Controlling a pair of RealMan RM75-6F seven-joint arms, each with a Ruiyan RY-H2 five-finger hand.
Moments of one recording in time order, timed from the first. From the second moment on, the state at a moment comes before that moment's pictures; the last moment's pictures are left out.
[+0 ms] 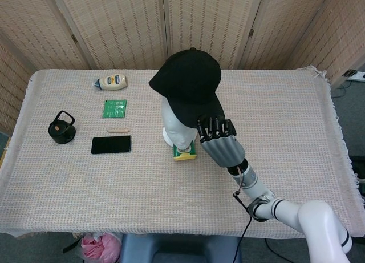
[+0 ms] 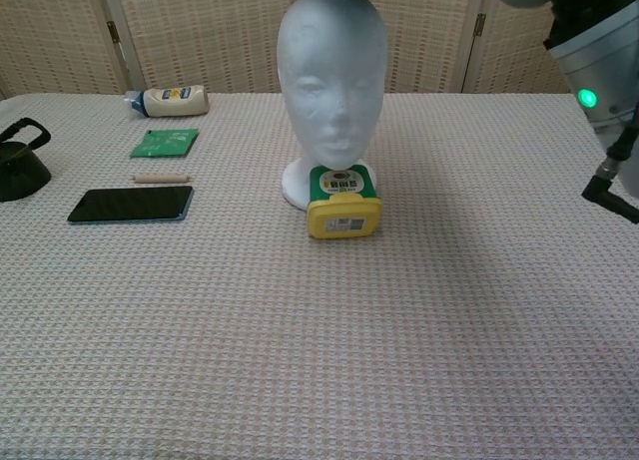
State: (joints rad) left arm -0.02 -1.00 -0.13 -1.43 1.36 1.48 -0.33; right arm 0.91 -1.79 0.14 -0.93 -1.66 1.83 -0.95
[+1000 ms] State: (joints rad) left arm 0.00 -0.99 -0.12 -1.36 1.37 1.47 -0.46; right arm 0.85 -2.01 0.15 -0.96 -1.72 1.61 -1.33
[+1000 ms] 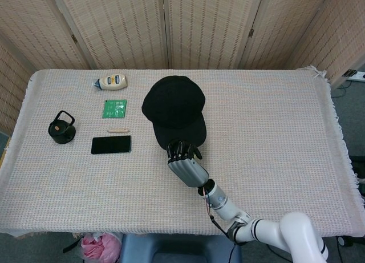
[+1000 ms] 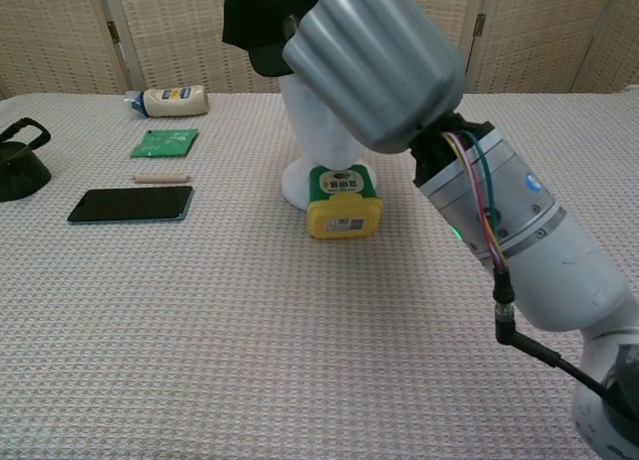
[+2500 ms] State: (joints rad) left arm -0.01 -1.00 -0.12 -1.36 1.37 1.47 -0.40; right arm 0.44 -1.66 -0.01 -1.64 -1.67 1.64 -1.28
